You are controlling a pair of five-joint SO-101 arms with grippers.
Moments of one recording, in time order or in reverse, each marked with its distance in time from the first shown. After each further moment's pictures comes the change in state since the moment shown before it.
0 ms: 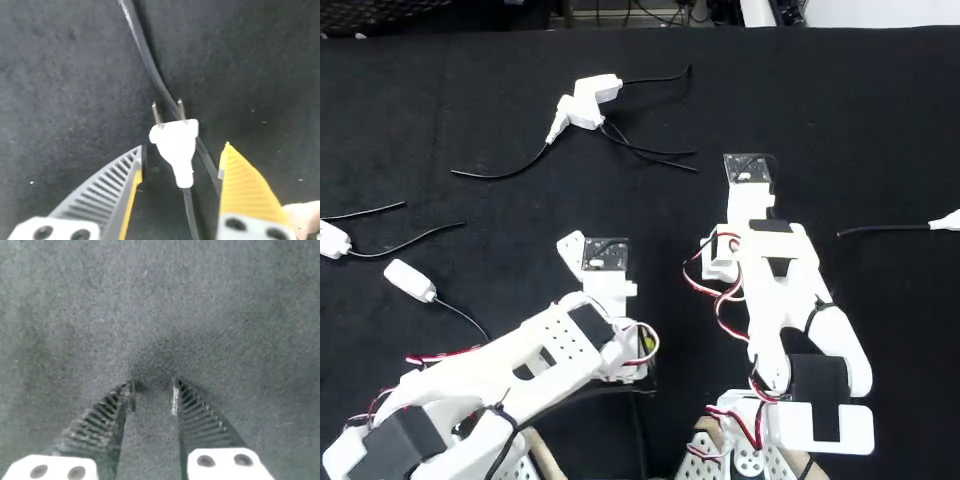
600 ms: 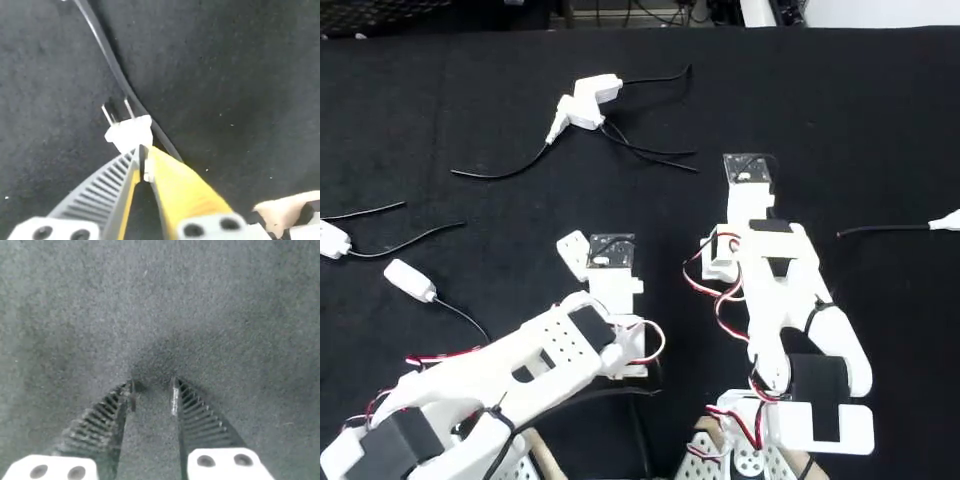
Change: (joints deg) left arm 0.4 -0.3 0.2 -3.9 0.2; right arm 0.0 0.0 0.0 0.0 0.0
